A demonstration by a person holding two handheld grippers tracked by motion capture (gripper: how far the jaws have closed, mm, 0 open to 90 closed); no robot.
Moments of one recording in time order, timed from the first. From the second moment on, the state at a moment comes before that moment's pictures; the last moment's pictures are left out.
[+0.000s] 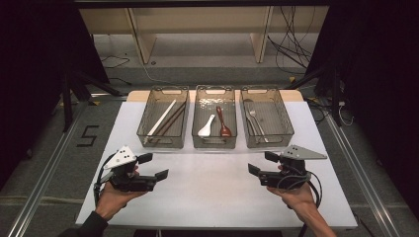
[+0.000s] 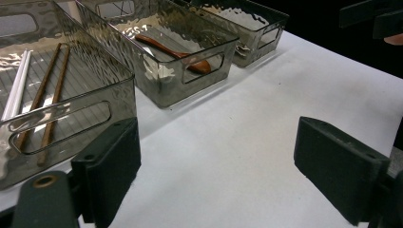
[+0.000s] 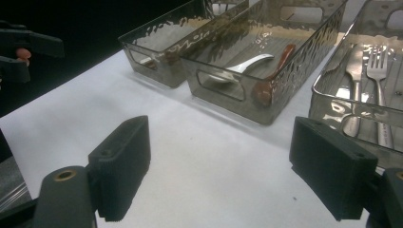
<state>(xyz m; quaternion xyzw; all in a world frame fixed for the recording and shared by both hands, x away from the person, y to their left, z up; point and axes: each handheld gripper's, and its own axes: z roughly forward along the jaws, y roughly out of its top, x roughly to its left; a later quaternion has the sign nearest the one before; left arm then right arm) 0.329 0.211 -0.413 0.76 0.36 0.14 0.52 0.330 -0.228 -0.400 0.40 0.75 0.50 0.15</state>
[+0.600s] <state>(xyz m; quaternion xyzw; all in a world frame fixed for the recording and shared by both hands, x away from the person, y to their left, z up) 0.328 0.210 -0.413 0.76 0.36 0.14 0.52 0.319 -0.235 -0.413 0.40 0.75 0.50 0.15</state>
